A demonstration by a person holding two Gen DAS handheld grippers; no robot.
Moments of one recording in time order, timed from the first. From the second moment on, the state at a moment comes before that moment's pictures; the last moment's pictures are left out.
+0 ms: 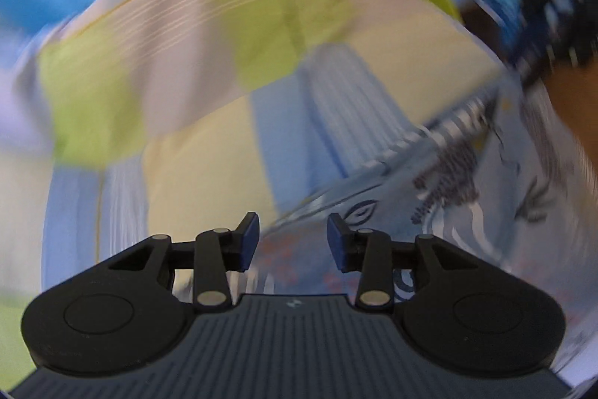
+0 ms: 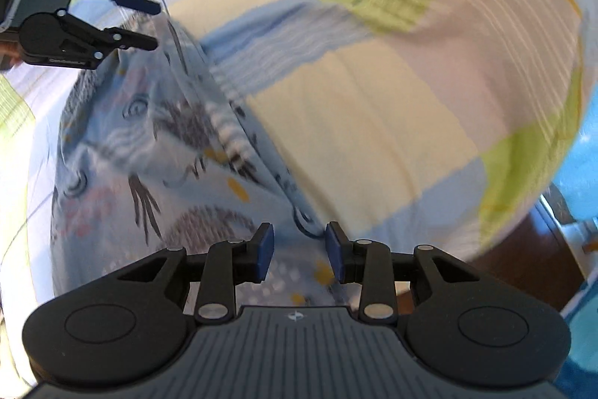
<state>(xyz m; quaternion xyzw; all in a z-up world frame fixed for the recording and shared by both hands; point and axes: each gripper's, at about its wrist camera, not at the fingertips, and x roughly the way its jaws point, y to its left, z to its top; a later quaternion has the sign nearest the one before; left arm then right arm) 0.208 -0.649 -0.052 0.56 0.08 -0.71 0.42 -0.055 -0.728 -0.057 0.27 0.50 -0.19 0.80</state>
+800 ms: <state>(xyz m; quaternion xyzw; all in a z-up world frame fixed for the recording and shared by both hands) 0.219 -0.668 -0.054 0.54 0.15 -0.70 0.44 -0.075 -0.701 -0.058 0.25 0.52 -0.19 0.79</state>
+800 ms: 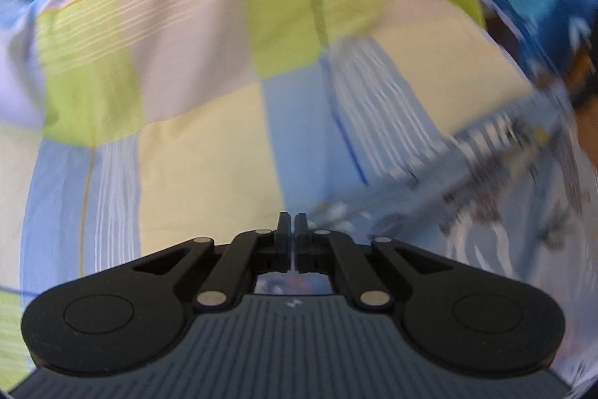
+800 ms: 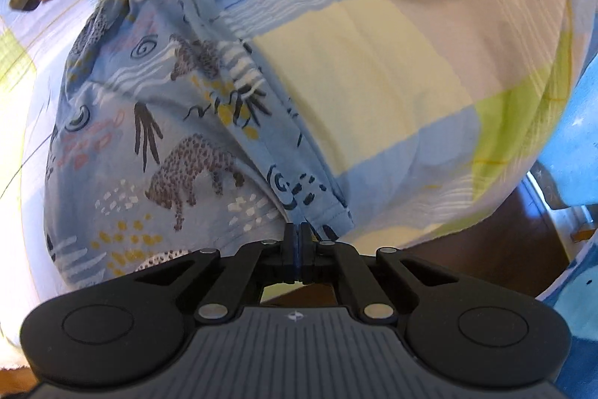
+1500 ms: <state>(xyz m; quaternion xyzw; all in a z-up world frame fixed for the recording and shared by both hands) 0.238 -0.680 -0.074 0.55 0.15 -0.63 0.53 -0.066 -0.727 -0.077 0.25 0.53 -0.21 0.78</state>
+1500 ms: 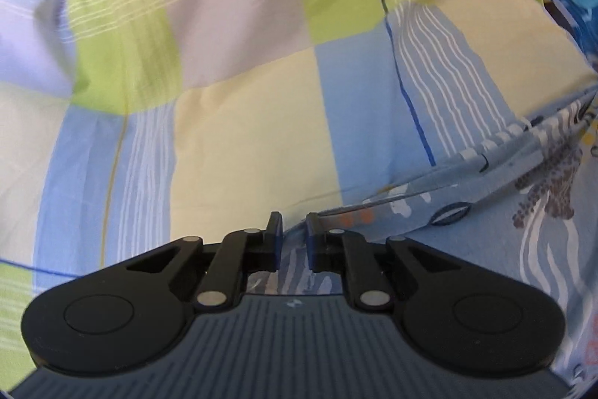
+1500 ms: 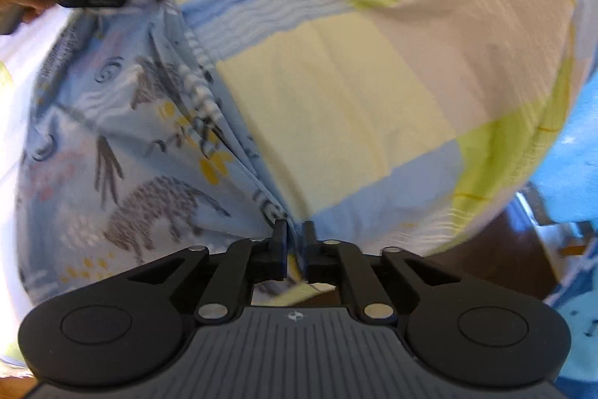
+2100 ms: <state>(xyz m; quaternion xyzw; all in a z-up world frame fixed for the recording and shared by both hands) 0.192 -0.532 -0.053 0.44 0.24 -0.63 0.60 0.008 -0.702 -0.066 0.18 0.49 -0.16 0.84</state>
